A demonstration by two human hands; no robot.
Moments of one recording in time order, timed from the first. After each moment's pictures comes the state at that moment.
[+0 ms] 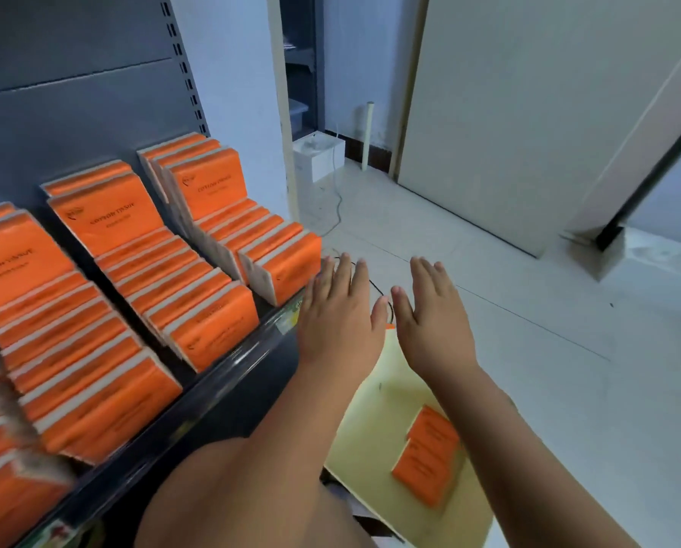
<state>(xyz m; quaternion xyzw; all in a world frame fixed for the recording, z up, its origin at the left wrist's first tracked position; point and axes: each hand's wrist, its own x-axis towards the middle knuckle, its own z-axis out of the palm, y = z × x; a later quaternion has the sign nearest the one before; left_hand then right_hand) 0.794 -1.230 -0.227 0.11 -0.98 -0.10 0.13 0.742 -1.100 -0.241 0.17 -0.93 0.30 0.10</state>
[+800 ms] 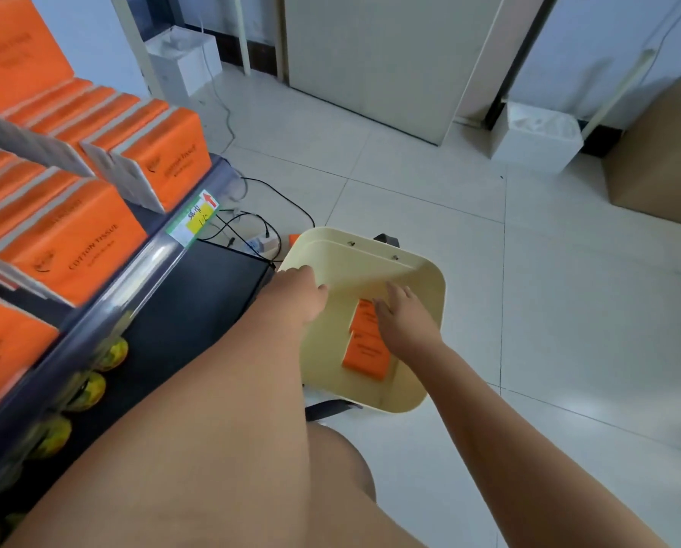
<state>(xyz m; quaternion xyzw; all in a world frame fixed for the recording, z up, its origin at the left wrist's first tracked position) 0.797 -1.203 -0.362 0.04 -0.96 -0.16 -0.20 0.836 -1.011 -0.381 -0.06 -0.95 0.29 -0.13</state>
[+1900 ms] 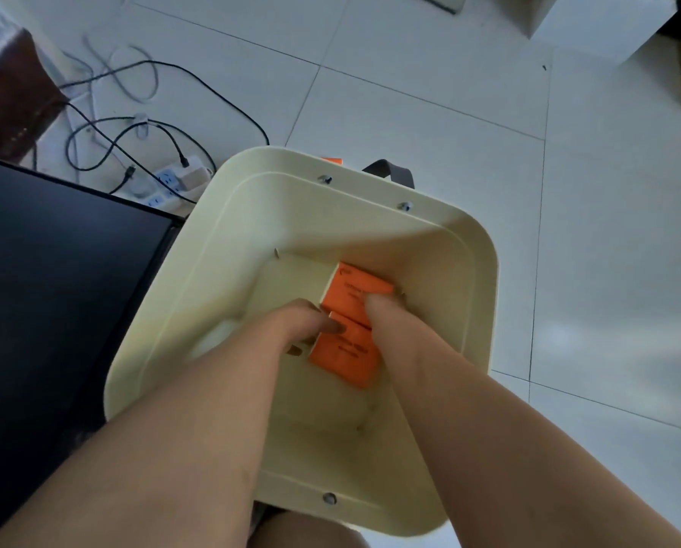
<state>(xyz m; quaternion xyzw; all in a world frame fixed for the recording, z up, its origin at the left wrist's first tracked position) 0.710 -1.135 -0.622 0.21 -0.75 -0.40 -0.49 0.693 -0.997 -0.642 -0.45 -0.71 0.48 -0.27</state>
